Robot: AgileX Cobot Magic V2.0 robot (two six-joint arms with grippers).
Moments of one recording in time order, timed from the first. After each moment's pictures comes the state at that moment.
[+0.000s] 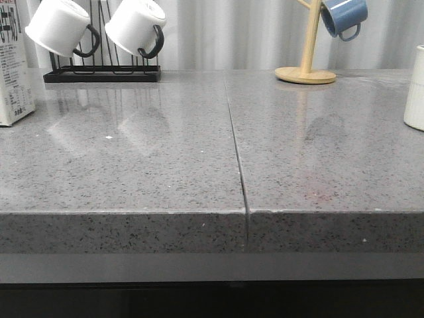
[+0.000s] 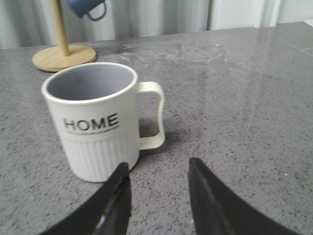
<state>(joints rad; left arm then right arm) -0.04 0.00 0.00 0.07 0.16 0.00 -0.20 0.83 -0.20 0.02 -0.39 0.06</state>
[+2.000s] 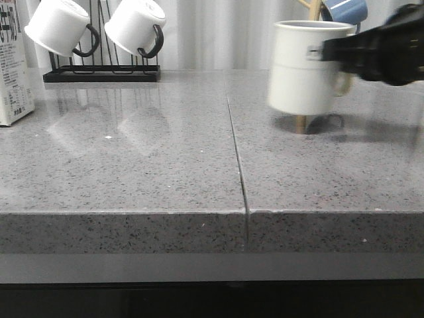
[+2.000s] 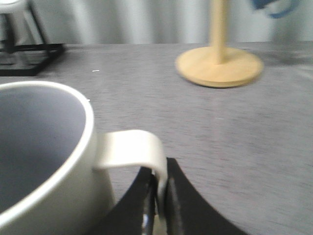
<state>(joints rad) -0.04 0.00 0.00 0.07 0.16 0.00 0.24 1.59 -0.68 0.00 -0.68 0.12</state>
